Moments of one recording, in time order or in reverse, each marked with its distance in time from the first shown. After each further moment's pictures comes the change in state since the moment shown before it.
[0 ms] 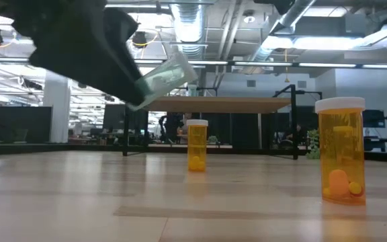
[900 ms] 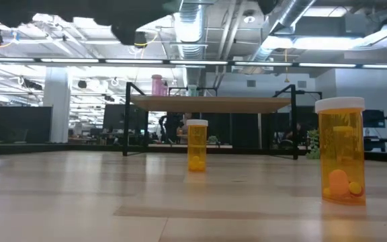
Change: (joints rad) left arm 0.184 -0.293 -0.528 1.183 0.146 0.332; right arm 0.039 0.122 0.000 0.170 0.000 -0.003
